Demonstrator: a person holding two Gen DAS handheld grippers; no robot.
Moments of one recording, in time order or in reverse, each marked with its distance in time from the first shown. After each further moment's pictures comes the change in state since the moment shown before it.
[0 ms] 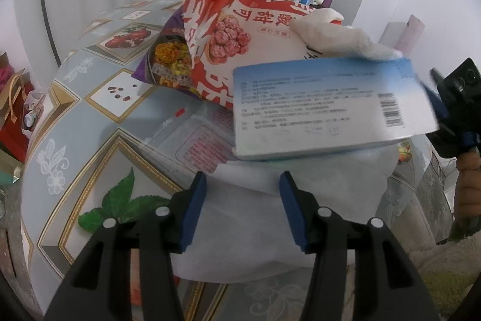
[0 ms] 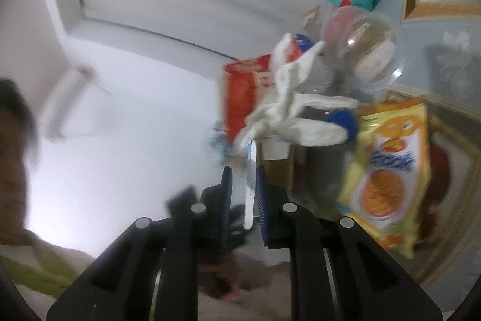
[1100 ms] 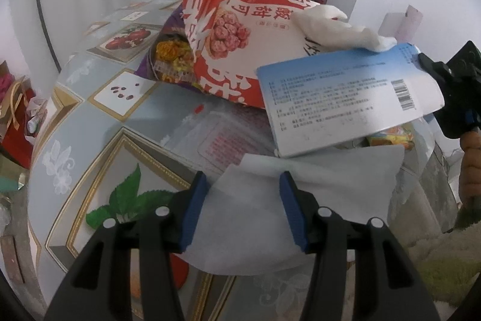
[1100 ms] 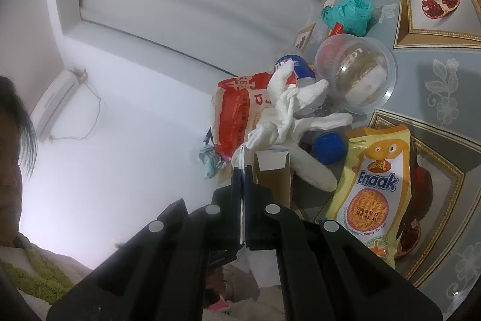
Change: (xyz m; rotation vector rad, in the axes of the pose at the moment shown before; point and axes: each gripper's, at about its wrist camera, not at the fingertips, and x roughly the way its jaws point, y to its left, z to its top) left arm 0.000 0.002 -0.002 0.045 0.016 0.017; right arm -0.023 0.013 0.004 -0.084 -0.060 -0.155
